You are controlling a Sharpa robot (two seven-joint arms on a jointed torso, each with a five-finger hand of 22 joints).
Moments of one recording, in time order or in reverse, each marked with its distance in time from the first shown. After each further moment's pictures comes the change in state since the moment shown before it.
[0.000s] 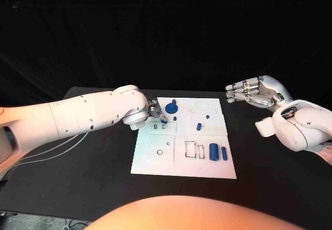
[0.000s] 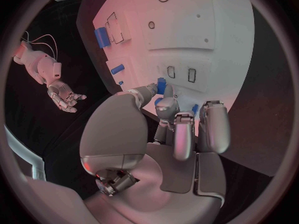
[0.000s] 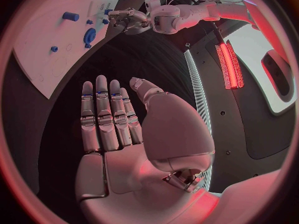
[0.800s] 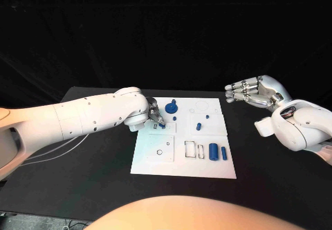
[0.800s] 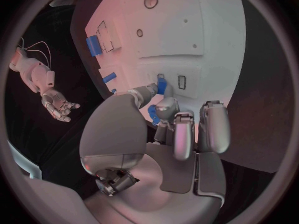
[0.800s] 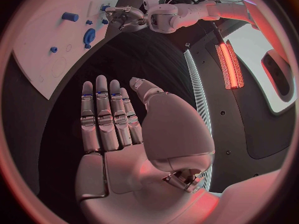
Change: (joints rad) left arm -0.013 0.024 0.000 -0.033 -0.044 0.057 -0.037; left_hand -0.004 -0.004 0.018 -0.018 -0.002 0.000 0.000 -0.003 0.000 0.003 0.004 0.000 0.000 -0.004 -0.004 0.000 0.000 0.000 0.000 0.000 0.000 0.000; right arm 0.000 0.002 0.000 0.000 0.002 0.000 0.001; right_hand 0.000 0.000 0.000 0.000 0.000 0.000 0.000 0.000 -0.001 -0.004 0.004 0.000 -0.001 0.000 0.000 0.000 -0.001 0.000 0.000 0.000 0.000 -0.001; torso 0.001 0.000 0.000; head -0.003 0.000
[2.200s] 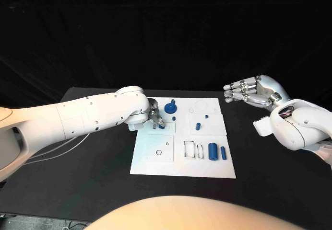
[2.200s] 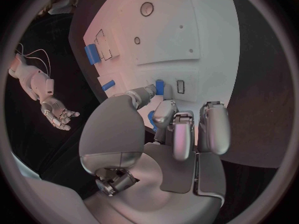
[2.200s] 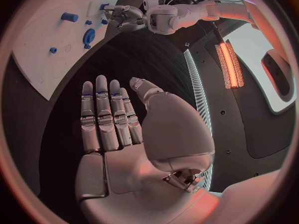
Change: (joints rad) left arm 0.004 0.022 0.003 -0.021 -0.028 0.092 -0.012; left_hand -0.071 0.019 0.025 -0.014 0.000 0.005 0.005 0.038 0.000 0.061 -0.021 0.073 0.091 0.004 -0.011 0.000 0.001 -0.010 0.011 -0.011 0.008 0.000; right arm 0.000 0.002 0.000 0.000 0.003 0.000 0.001; right_hand 0.000 0.000 0.000 0.000 0.000 0.000 0.000 0.000 0.000 0.000 0.000 0.000 0.000 0.000 0.000 0.000 0.000 0.000 0.000 0.000 0.000 0.000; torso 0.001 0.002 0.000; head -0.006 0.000
